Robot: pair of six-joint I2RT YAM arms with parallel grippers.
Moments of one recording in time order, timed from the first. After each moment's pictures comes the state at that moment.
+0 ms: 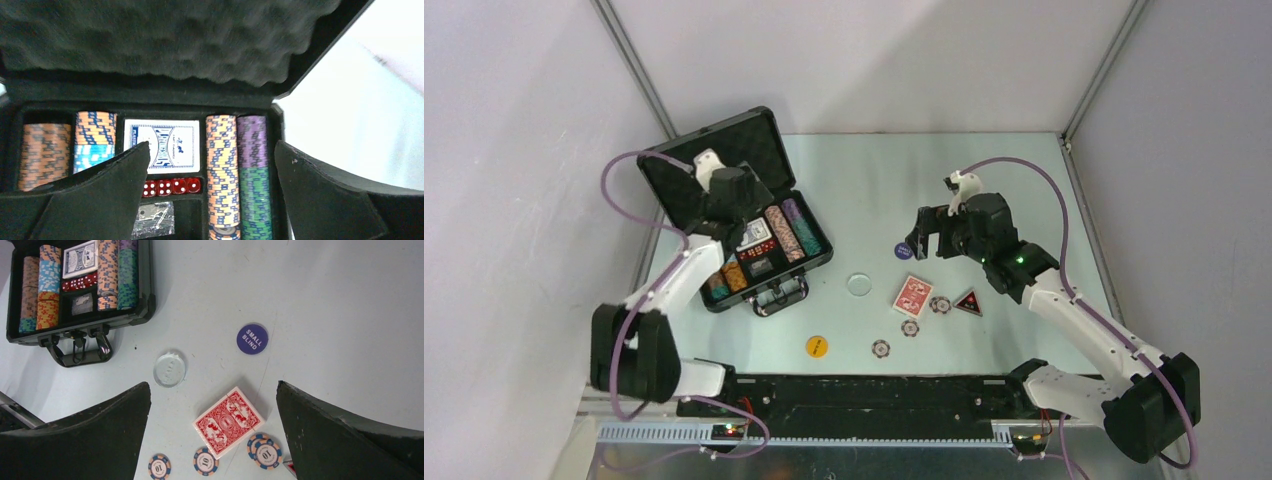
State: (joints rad) left arm -0.19 1.41 0.93 -0.12 -0.40 -0.62; right arm 0.53 1.09 0.89 -0.28 -0.06 0.29
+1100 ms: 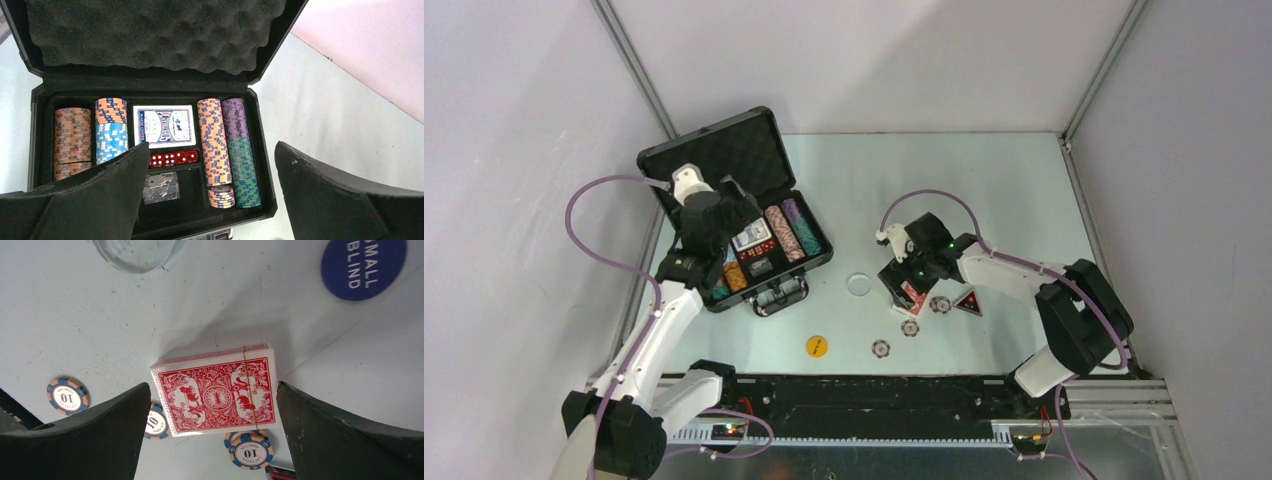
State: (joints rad) left arm -0.19 0.98 0.81 -0.22 -0.33 -0.58; right arm 0.64 1.54 0.92 -0.42 -0.21 -0.16
